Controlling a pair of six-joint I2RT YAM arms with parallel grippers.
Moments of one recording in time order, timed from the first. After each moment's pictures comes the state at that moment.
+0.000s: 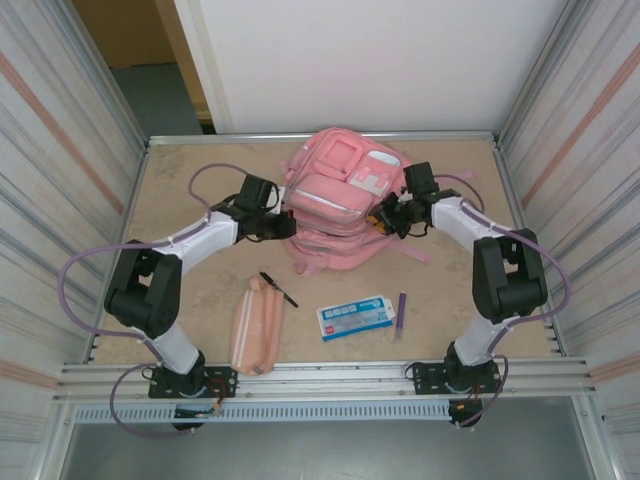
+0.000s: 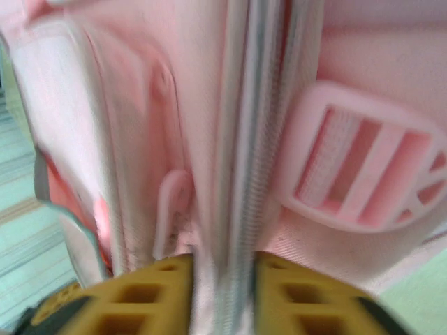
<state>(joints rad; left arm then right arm) -0.45 1.67 1.09 -0.35 0.30 -0.38 0.22 1.73 1.16 -0.45 -0.50 1.00</state>
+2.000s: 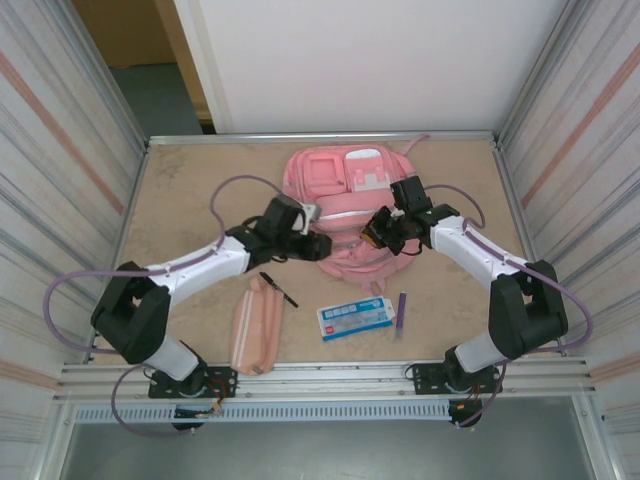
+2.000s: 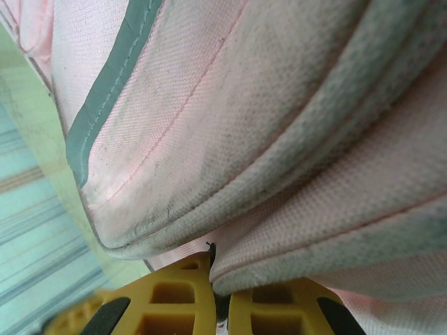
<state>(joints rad) -0.74 1.52 1.00 -0.24 0.27 -0.50 0.40 1.49 1.03 -0.51 -0.38 1.14</state>
